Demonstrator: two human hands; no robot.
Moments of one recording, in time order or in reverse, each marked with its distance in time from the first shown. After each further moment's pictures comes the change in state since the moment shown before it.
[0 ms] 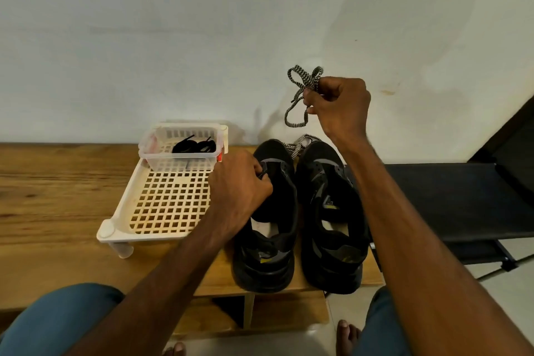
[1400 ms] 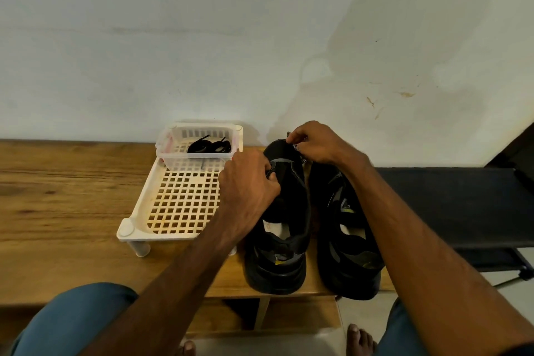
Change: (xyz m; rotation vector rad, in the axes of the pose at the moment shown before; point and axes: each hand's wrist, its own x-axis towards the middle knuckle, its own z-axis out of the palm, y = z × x) left_hand 0.008 -0.014 -0.004 0.048 0.003 0.060; right_hand -0.006 0.039 0.043 -0.534 -0.753 0.101
